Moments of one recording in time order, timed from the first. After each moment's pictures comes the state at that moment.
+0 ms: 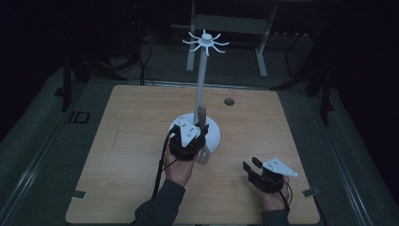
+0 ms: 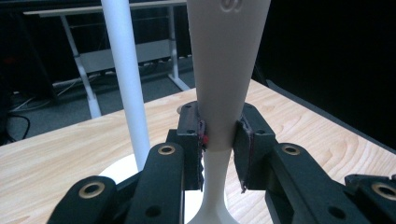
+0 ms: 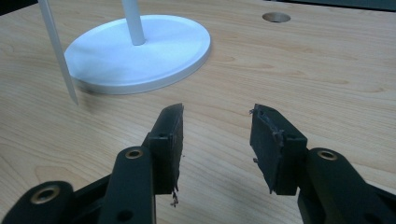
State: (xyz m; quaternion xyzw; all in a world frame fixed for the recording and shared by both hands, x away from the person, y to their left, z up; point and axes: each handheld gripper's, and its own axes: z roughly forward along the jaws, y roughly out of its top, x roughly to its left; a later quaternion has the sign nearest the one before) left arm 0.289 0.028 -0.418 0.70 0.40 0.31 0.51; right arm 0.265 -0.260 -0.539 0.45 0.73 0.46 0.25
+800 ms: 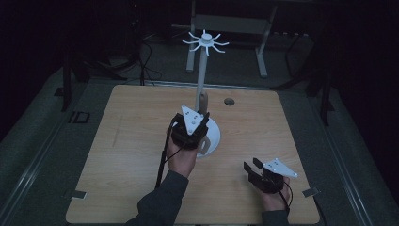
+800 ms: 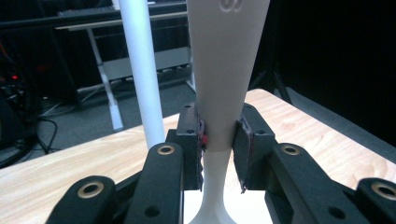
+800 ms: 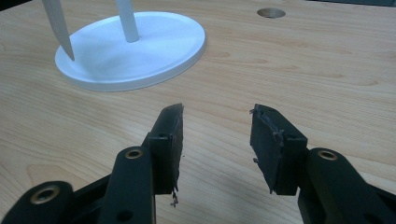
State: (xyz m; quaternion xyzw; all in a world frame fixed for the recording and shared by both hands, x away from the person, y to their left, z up) left arm 0.302 0.021 -0.390 0.68 0.41 0.34 0.49; right arm 0.264 -0.261 -0.543 0.46 0.72 0.45 0.25
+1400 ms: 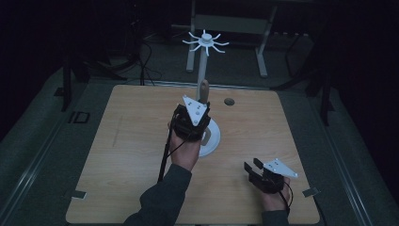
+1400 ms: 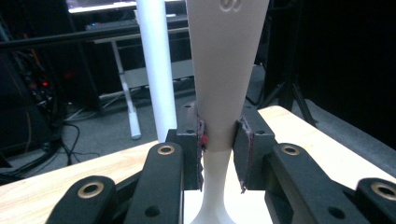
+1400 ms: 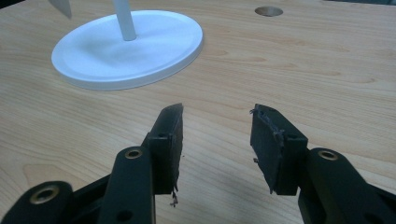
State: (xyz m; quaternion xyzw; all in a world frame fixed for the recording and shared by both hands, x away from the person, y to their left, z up) left arm 0.308 0.013 -0.364 0.66 0.43 0.38 0.49; right arm 0.264 -0.262 -0.544 0.46 0.72 0.45 0.25
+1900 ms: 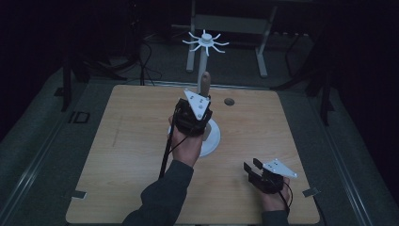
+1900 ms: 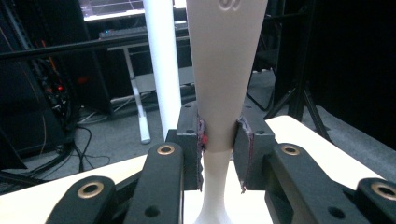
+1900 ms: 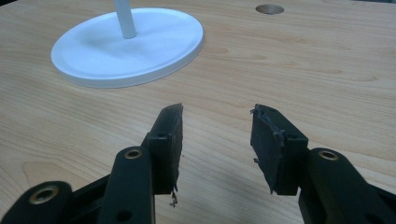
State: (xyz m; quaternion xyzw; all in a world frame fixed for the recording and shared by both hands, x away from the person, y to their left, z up) left arm 0.310 0.008 -0.347 0.65 0.44 0.39 0.48; right arm 0.264 -0.261 -0.545 0.46 0.72 0.45 0.26
